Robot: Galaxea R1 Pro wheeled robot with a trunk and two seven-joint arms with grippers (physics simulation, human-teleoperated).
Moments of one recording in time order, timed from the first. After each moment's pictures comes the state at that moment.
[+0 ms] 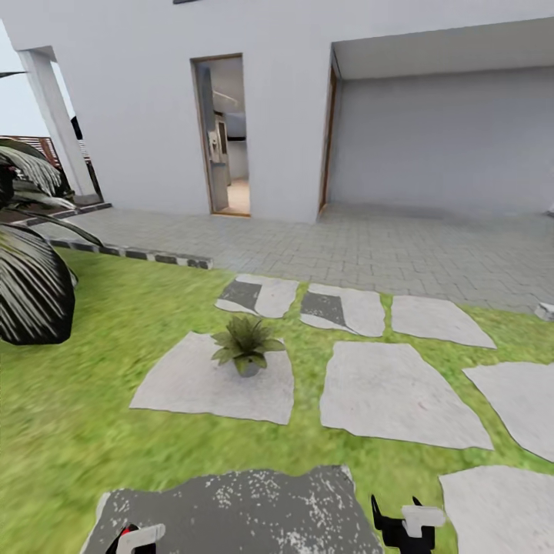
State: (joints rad) left arm -0.25 0.05 0.04 -0.31 0.06 -0.50 0.18; right arm -0.41 -0.06 -0.02 -0.03 -0.01 -0.82 -0.03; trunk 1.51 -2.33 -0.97
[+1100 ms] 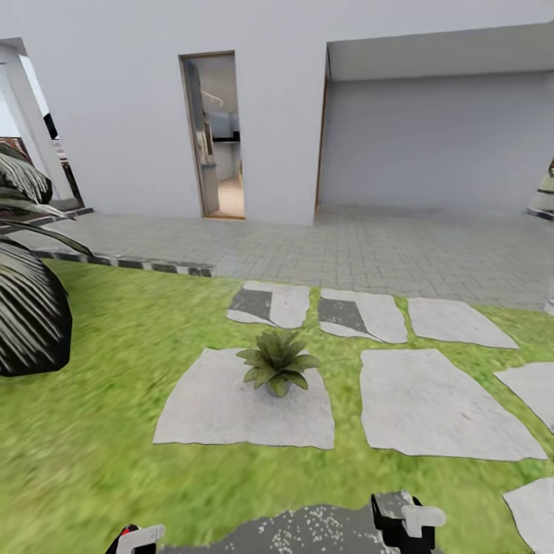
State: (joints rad) left arm -0.25 0.05 0.04 -0.31 0.06 -0.50 0.18; right arm -0.41 -0.06 -0.02 -0.03 -0.01 -0.83 -0.03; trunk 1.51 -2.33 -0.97
